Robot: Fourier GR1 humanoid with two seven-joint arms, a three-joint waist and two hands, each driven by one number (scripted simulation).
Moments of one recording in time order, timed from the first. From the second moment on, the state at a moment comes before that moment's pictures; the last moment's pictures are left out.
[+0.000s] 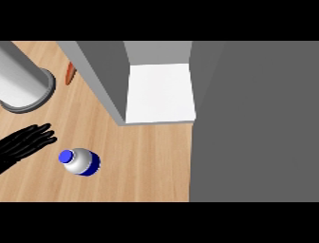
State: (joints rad) left arm 0.00 0.47 0.18 -1.57 0.68 -1.07 0.15; right arm 0.55 -0.19 -0.22 -2.37 -0.47 0.41 0.10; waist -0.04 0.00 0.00
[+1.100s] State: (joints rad) left arm -0.20 0.27 0.16 -1.15 -0.04 -0.97 -0.20; right arm 0.64 -0.23 -0.26 -2.36 -0.56 0.49 0.00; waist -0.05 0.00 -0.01
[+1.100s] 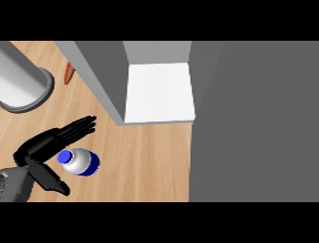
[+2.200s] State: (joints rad) left arm -0.28 0.25 0.00 -0.70 -0.13 -0.80 -0.54; right arm 0.74 -0.27 -0.29 -2.35 -0.62 0.54 -0.10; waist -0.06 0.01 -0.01
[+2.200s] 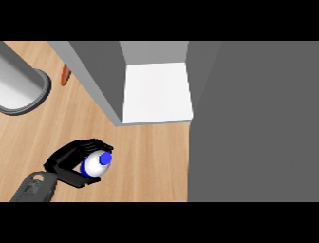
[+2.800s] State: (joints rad) left arm -0.33 0.25 -0.04 -0.65 -0.01 -0.85 -0.52; right arm 0.75 -0.31 -0.32 -2.34 -0.64 0.52 -0.12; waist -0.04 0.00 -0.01
